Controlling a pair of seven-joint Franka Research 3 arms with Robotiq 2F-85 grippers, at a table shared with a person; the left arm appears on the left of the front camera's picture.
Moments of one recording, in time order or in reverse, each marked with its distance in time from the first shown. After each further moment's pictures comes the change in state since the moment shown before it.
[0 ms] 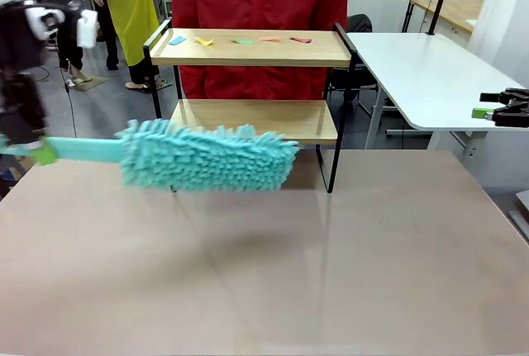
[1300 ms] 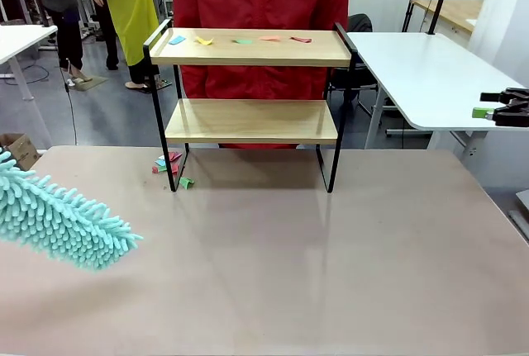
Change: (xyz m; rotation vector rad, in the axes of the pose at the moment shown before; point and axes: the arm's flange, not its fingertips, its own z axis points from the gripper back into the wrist) left arm -0.052 -0.016 0.065 0.065 0.619 -0.067; right arm 0.000 0.000 0.000 0.000 0.000 0.000
